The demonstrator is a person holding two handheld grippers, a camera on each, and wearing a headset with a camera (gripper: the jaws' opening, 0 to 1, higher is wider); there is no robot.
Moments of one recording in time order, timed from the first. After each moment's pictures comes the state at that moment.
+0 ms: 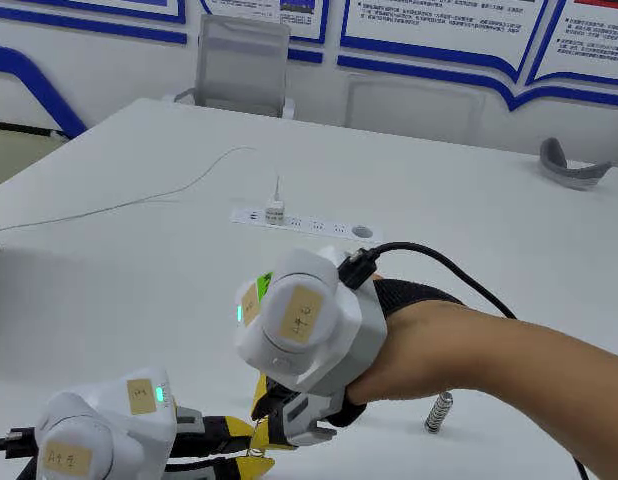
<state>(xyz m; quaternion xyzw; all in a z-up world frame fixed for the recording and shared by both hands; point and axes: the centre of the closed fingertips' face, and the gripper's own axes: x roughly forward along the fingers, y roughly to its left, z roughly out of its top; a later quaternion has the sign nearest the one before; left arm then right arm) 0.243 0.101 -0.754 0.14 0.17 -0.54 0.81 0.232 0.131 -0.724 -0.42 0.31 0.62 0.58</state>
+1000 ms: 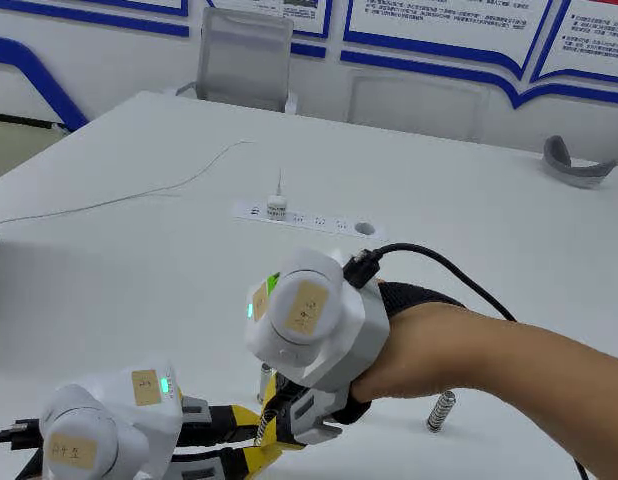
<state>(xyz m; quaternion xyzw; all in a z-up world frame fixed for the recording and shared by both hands) 0.247 0.097 -0.748 0.13 0.16 -0.54 0.82 0.237 0.125 -0.736 -0.41 0.34 0.61 0.59</state>
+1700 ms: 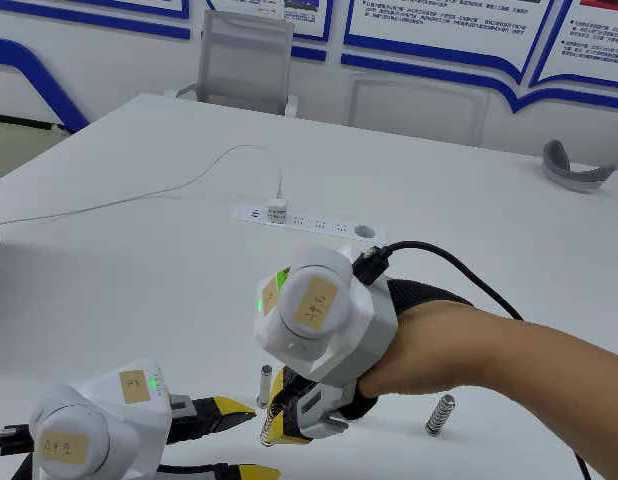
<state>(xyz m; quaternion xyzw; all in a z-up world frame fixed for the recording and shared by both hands) 0.251 0.108 -0.754 0.11 0.18 -0.52 0.83 0.245 0.119 -0.732 -0.41 0.34 0.60 0.60</state>
